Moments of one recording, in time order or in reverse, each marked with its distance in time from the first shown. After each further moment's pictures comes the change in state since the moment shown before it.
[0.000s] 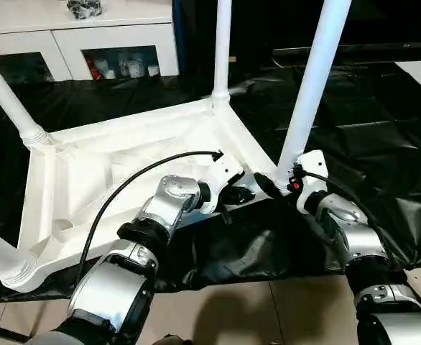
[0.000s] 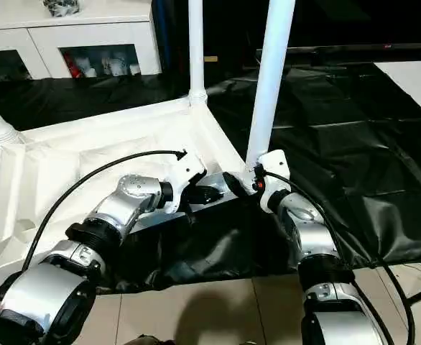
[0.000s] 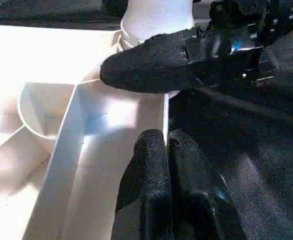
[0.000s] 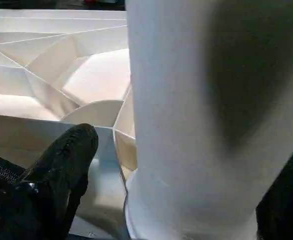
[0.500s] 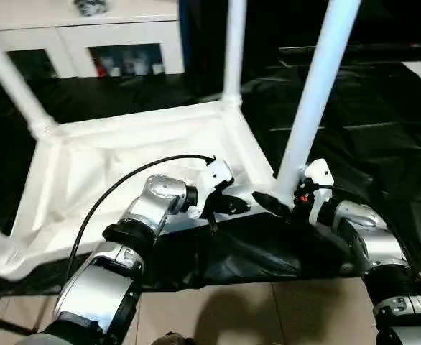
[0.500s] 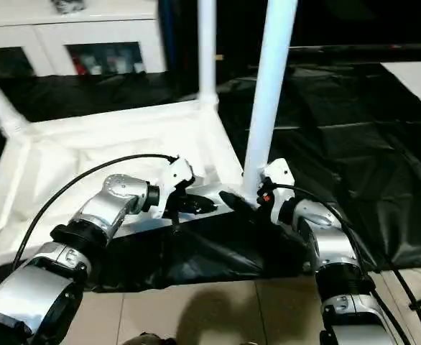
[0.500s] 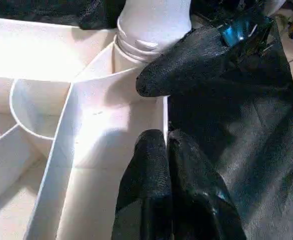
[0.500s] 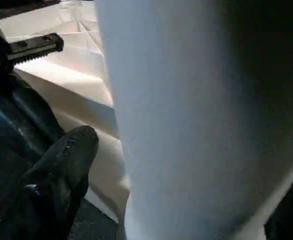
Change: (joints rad) left arm 0.031 0.080 -0.028 -0.042 -0.039 -0.018 -0.235; right arm 0.073 -0.094 0.040 -0.109 0.067 0.047 0.324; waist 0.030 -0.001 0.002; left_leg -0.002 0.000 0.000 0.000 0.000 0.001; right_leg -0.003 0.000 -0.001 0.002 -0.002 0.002
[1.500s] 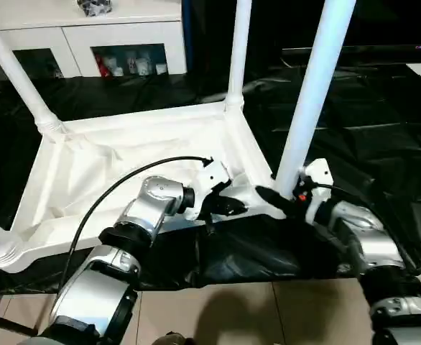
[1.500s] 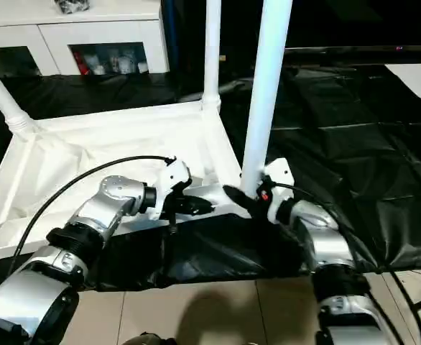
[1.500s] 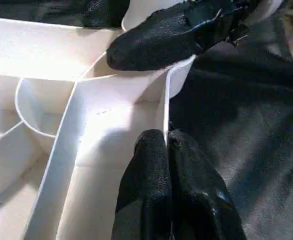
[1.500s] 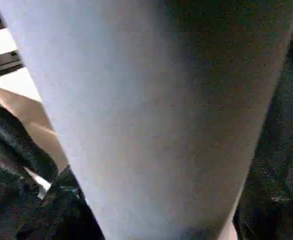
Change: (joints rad) left arm 0.026 0.006 0.003 -0.036 -0.001 0.005 0.052; right arm -0.009 0.046 -0.016 0.021 0.000 0.004 -0.147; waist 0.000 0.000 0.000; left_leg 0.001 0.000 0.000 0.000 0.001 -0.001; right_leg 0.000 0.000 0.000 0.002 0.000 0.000
